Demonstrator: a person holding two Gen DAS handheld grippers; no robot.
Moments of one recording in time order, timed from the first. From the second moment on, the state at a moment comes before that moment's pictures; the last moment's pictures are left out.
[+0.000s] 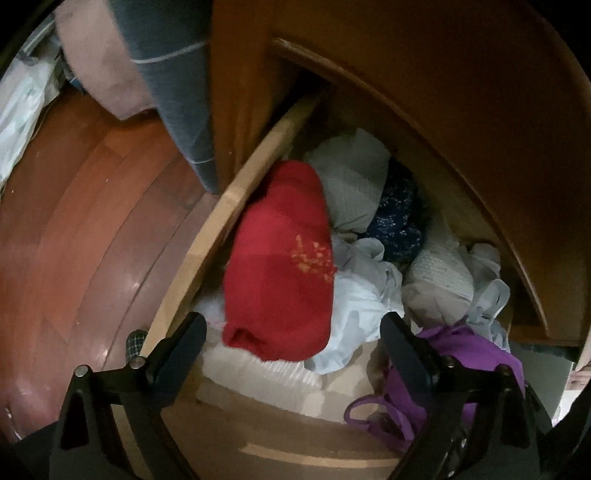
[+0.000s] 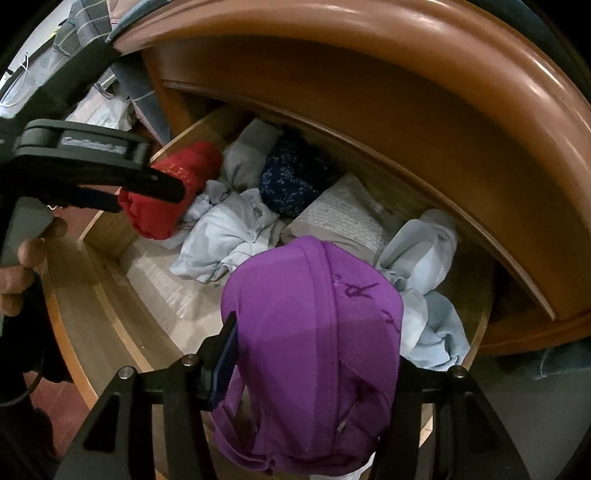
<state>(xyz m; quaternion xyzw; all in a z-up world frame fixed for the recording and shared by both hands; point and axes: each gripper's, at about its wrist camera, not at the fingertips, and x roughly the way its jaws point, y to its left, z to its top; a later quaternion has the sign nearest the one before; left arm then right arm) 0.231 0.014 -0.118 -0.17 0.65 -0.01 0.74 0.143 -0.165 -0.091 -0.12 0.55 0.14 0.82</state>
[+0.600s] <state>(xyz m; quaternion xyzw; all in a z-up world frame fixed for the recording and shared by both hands) 0.219 0.008 -0.102 -0.14 0.64 -0.01 0.76 0.139 -0.168 -0.092 -0.12 0.54 0.14 0.82</state>
